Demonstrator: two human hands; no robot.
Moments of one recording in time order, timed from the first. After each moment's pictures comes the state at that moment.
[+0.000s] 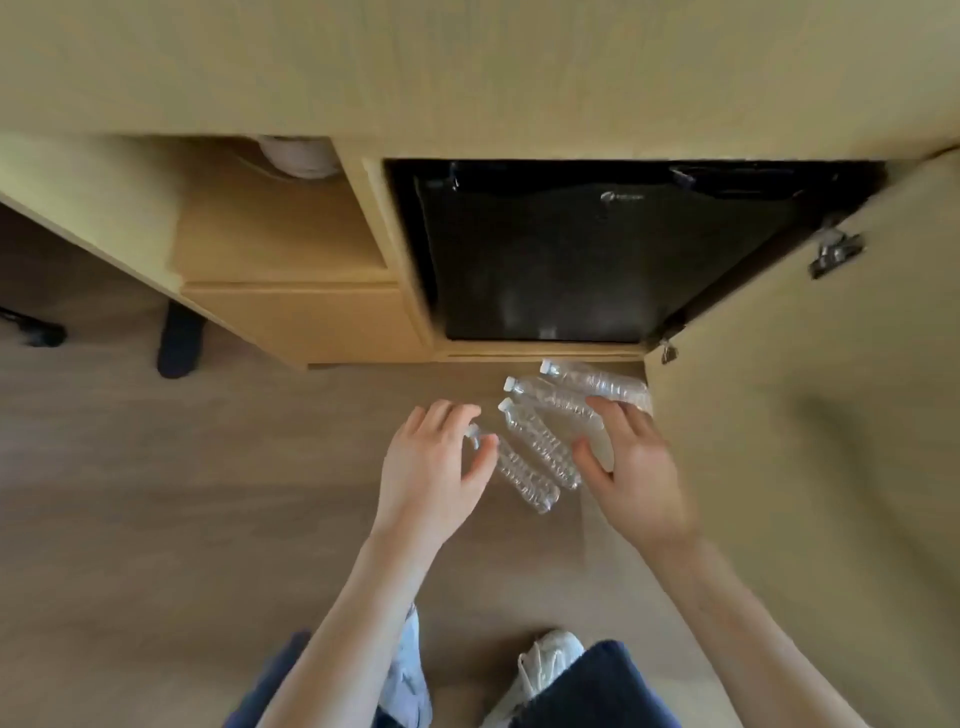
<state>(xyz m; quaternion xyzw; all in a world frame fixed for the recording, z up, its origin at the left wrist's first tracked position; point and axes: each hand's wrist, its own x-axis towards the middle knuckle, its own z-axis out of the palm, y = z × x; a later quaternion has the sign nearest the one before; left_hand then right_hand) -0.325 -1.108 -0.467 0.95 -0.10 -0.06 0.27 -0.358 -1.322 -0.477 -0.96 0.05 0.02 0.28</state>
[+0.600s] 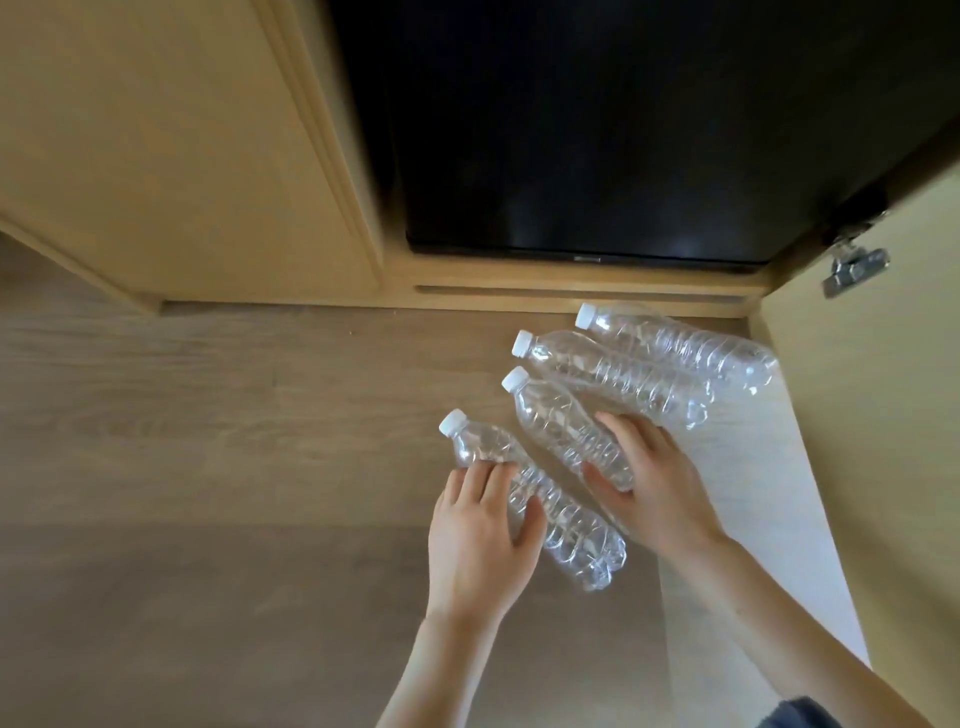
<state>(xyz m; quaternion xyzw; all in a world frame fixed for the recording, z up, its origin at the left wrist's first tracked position) -0.364 -1.166 -0.881 0.94 -0.05 0.02 0.34 -0.342 -1.373 -0.884 -0.98 -0.02 0.06 0.21</state>
